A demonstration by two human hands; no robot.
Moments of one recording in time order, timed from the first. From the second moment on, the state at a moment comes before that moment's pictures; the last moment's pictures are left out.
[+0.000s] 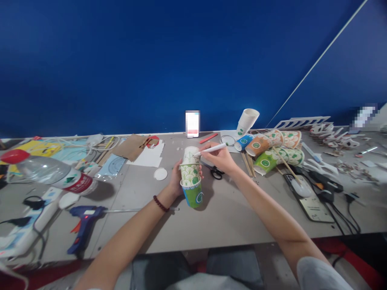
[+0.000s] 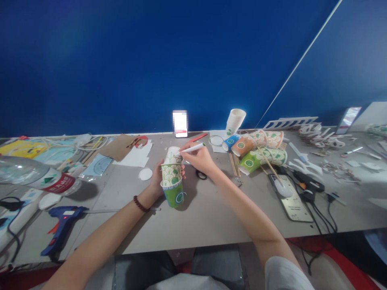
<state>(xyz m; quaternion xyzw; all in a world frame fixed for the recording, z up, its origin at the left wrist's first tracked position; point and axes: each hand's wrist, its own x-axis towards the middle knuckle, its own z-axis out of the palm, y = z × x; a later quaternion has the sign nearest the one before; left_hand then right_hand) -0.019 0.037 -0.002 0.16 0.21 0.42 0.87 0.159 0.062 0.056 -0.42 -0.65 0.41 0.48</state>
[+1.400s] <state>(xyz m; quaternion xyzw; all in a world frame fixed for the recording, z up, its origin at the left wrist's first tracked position) -0.020 0.038 -0.006 0.18 0.20 0.42 0.87 0.158 0.062 0.056 -0.45 -0.64 0.39 0.49</state>
